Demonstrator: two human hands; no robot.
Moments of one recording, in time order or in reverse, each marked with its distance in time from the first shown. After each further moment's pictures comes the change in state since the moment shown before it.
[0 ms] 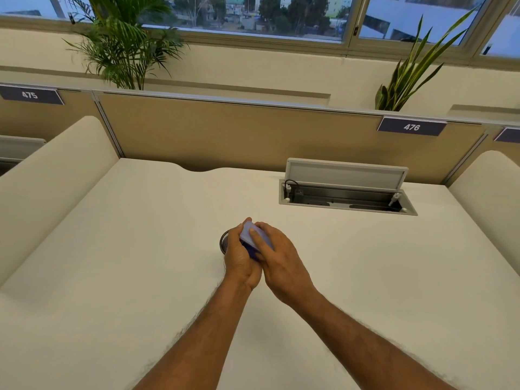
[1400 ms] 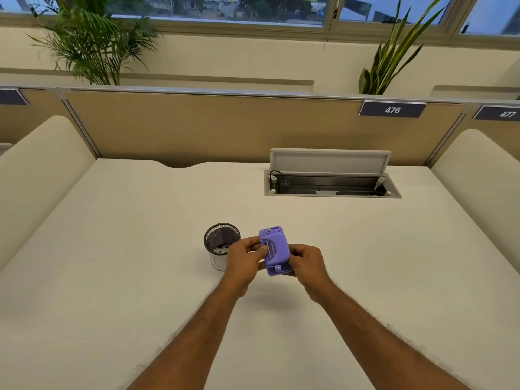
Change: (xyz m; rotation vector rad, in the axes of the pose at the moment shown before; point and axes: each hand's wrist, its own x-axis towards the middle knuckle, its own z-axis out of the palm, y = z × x) left_hand 0.000 -0.031 -0.009 0.767 -0.216 0.086; right_hand -0.031 0.066 -0.015 0.921 0.061 0.723
